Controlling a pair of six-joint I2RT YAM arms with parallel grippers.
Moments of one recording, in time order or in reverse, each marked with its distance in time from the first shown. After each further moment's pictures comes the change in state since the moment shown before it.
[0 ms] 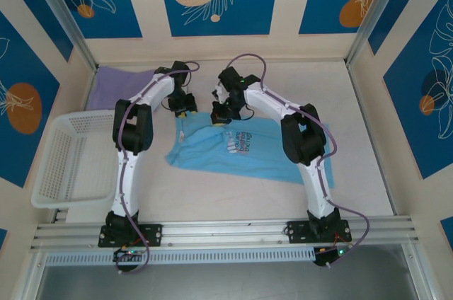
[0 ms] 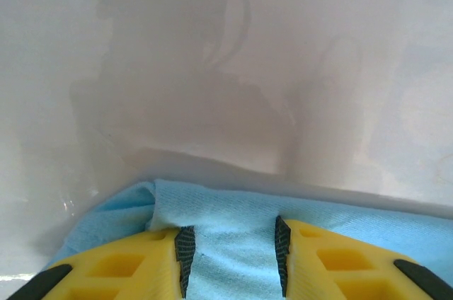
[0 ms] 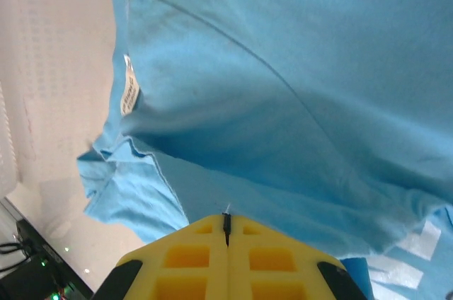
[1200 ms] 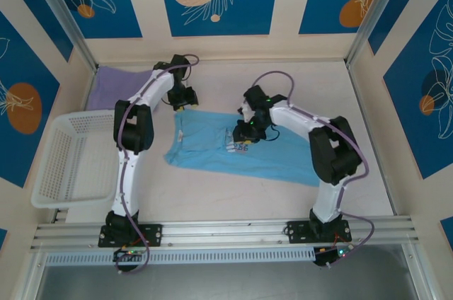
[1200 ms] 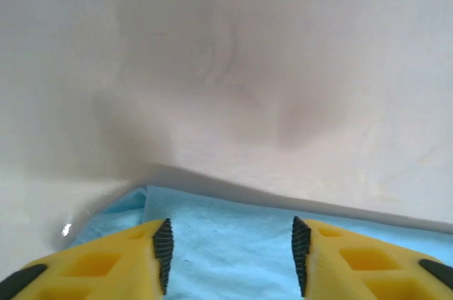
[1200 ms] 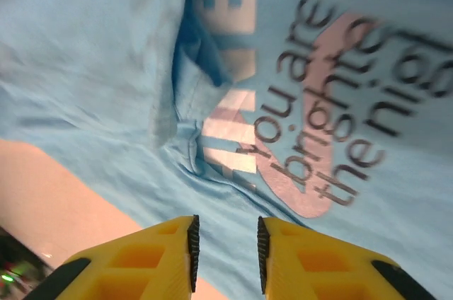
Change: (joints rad) left arm 0.001 0.016 0.123 -0.033 -0.029 0.000; right arm -0.105 -0.396 -0.571 0.155 0.066 0.043
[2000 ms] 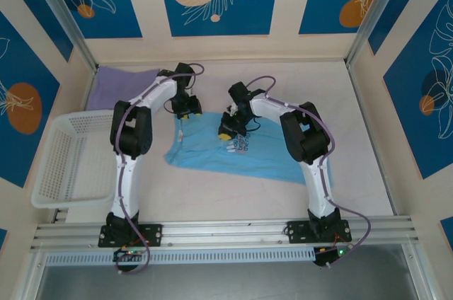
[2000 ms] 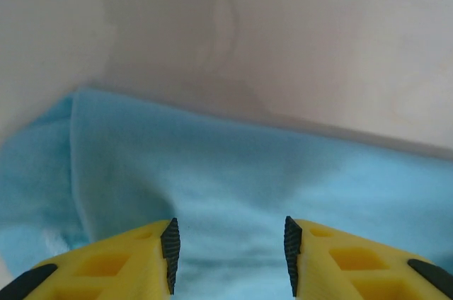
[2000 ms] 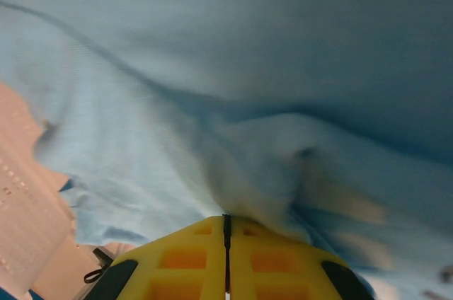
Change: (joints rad) left arm -0.047 -0.090 -0.232 0.094 0.024 -0.004; right arm 0.045 0.397 0.312 0.004 -0.179 0.330
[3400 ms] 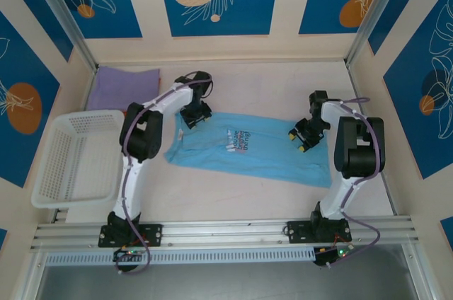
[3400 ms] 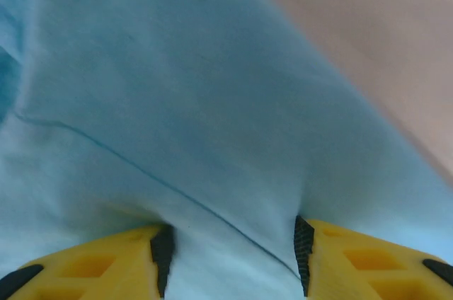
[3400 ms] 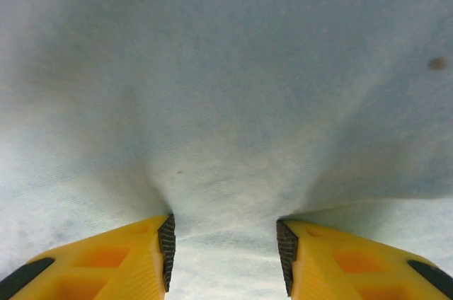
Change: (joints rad) left arm -0.126 0.001 -0.018 -0.019 -0.179 -0.550; right arm -0.561 -0.380 -0.481 -0.079 0.345 0.117
